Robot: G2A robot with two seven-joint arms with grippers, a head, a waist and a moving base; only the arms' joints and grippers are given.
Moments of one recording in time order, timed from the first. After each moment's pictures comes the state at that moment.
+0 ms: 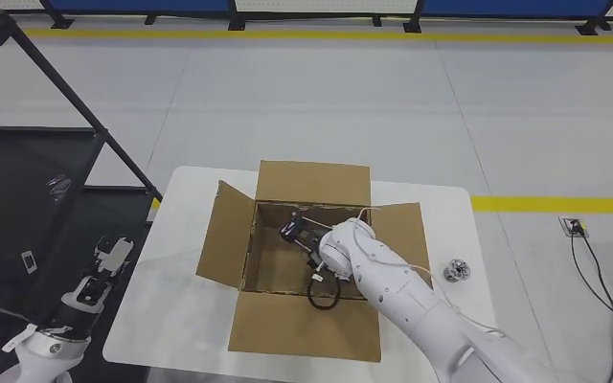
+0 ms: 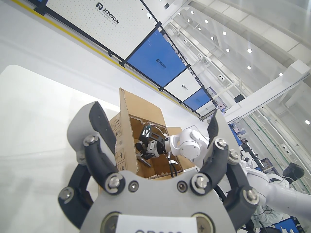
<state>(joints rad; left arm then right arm) 1.57 -1.25 -2.04 -2.06 0.07 -0.34 -0.53 -0.32 -1.61 0.53 -0.68 -1.00 -0.20 0.88</state>
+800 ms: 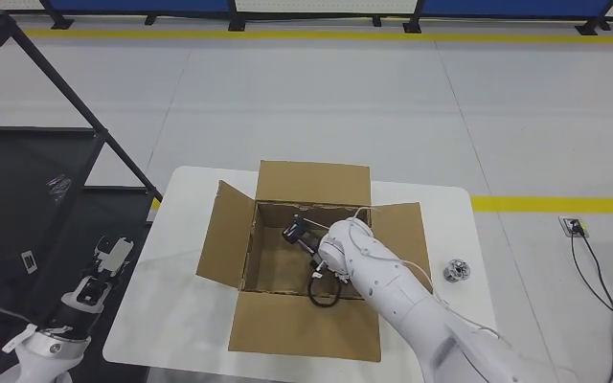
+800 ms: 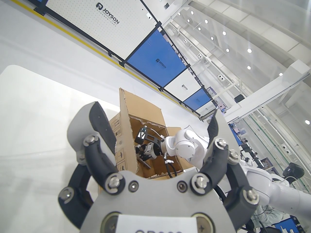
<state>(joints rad) 1.57 -1.25 -2.04 -2.06 0.07 -0.34 -0.53 -0.27 -1.69 0.53 -0.48 -0.98 -0.25 0.84</state>
